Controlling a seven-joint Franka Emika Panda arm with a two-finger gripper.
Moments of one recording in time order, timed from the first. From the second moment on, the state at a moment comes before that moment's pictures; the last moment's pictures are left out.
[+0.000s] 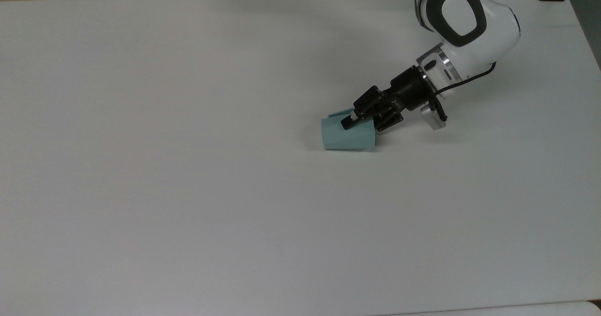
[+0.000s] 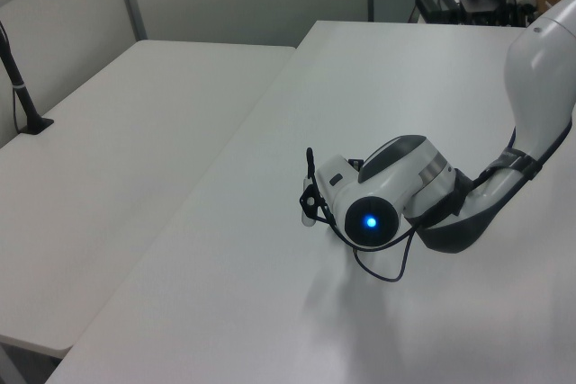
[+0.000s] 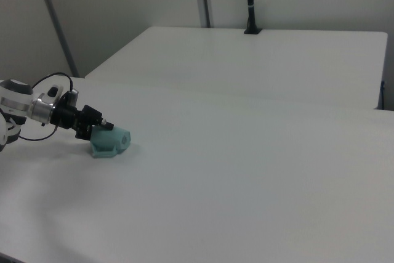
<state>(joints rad) 0.84 0.77 0.00 -1.35 -0.97 1.64 0.78</state>
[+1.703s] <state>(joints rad) 0.70 0.51 0.00 -1.33 -0.65 1.63 0.72</state>
